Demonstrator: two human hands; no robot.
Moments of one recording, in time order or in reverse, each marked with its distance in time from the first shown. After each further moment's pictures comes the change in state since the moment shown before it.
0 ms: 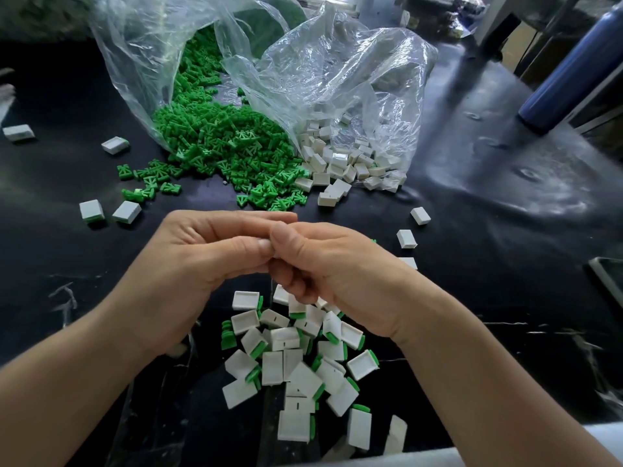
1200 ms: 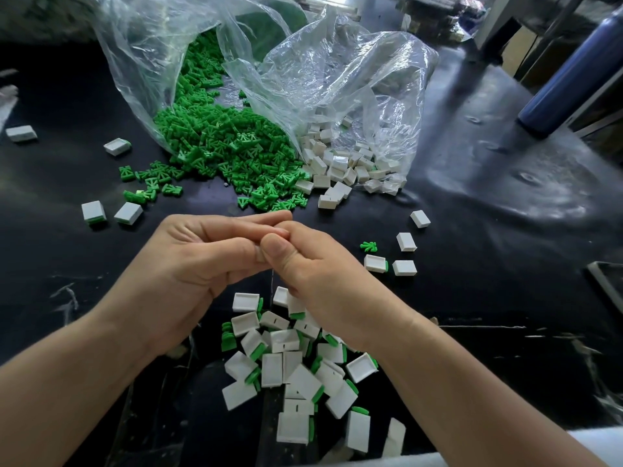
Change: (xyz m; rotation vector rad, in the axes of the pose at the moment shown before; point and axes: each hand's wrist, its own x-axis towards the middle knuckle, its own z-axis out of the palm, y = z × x) left_hand 0.002 -0.007 -0.003 -0.140 0.081 -0.076; right_hand 0.006 0.007 0.014 -0.293 0.198 -0.060
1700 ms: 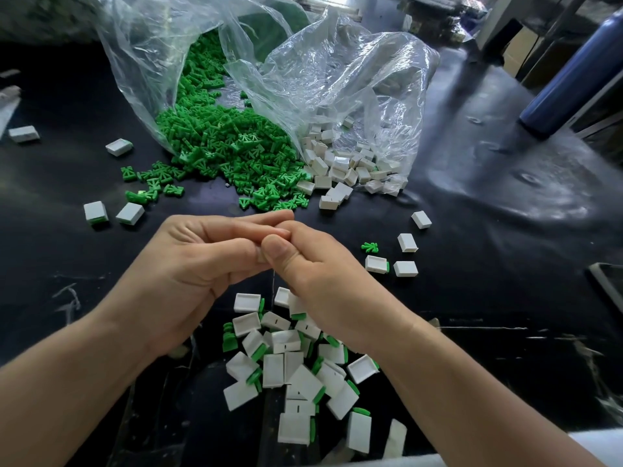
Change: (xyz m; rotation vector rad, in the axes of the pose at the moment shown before) left_hand 0.000 0.002 0.002 0.007 0.010 -0.008; right_hand -0.001 0.000 0.000 -0.030 0.006 0.003
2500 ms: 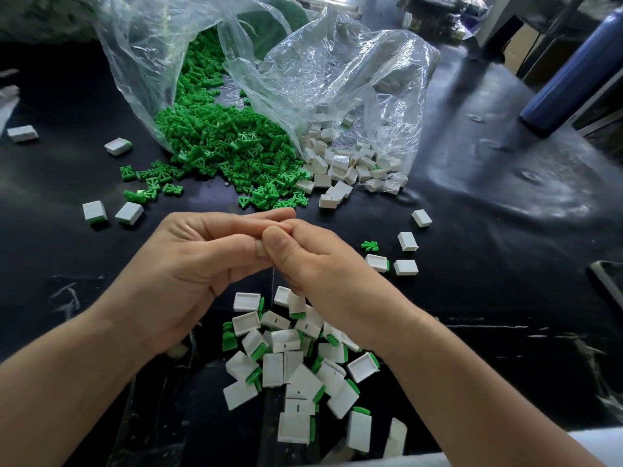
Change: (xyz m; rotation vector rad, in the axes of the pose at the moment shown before) left_hand 0.000 0.002 0.000 -0.012 -0.038 -0.002; right_hand 0.004 0.006 -0.004 0.092 -0.018 -0.028
